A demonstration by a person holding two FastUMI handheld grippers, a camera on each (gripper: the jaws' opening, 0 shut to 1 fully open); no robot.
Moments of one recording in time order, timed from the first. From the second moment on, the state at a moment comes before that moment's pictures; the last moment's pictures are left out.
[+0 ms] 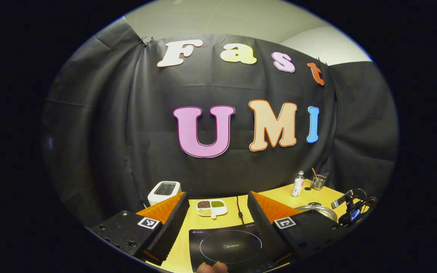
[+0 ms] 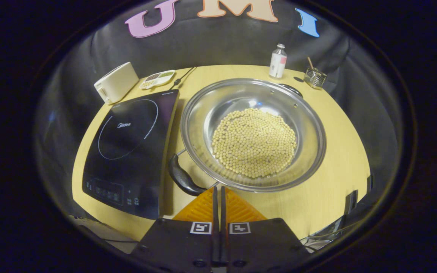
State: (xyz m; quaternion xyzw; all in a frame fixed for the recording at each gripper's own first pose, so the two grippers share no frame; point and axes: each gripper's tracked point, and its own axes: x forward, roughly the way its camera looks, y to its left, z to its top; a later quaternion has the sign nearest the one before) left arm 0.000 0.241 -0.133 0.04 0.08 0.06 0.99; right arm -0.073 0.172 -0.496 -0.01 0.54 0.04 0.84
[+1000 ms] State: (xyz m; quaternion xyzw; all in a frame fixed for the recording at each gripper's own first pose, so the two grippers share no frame) left arm -0.011 0.246 -0.140 0.03 0.09 0.07 0.99; right arm -0.019 0.238 -0.509 0.08 0.54 0.05 0.84
